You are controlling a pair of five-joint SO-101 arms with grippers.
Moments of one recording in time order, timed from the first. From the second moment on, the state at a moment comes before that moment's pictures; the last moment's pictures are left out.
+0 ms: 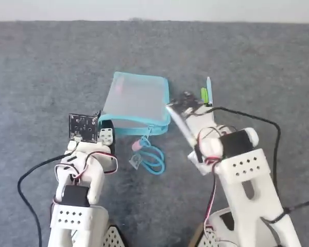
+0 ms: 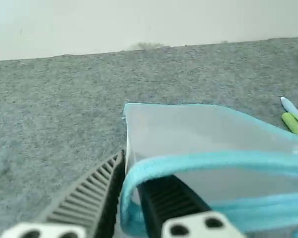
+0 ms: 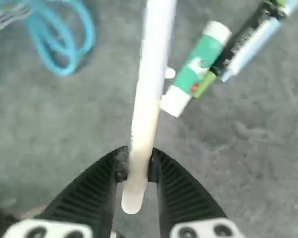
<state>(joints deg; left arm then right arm) -1.6 -81.6 88.9 29.8 3.2 -22.7 -40.0 35.0 88.9 23.2</state>
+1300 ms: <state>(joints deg) -10.4 -81.6 90.2 25.1 3.3 -40.0 -26.8 13.5 100.7 22.7</state>
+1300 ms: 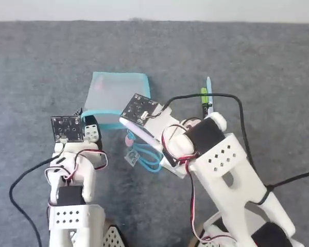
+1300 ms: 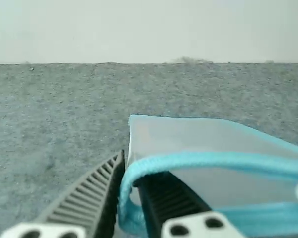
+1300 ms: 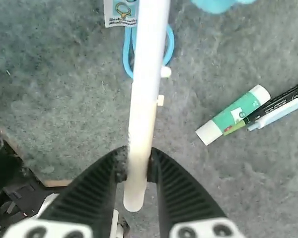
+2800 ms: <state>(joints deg) -7.5 -81.6 90.2 25.3 3.3 -53.5 -6.9 -21.6 100.1 24.1</state>
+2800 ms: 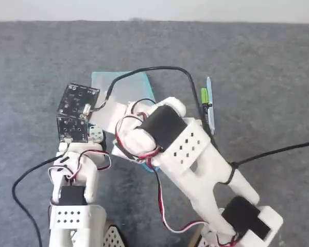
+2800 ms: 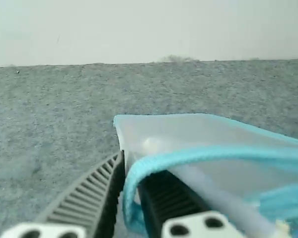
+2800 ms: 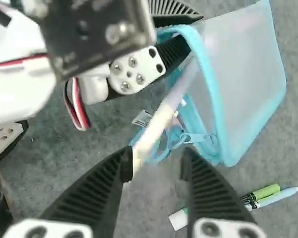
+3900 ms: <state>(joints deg) -7.5 -81.6 90.2 25.3 3.3 -46.9 -19.9 9.1 80.8 25.4</state>
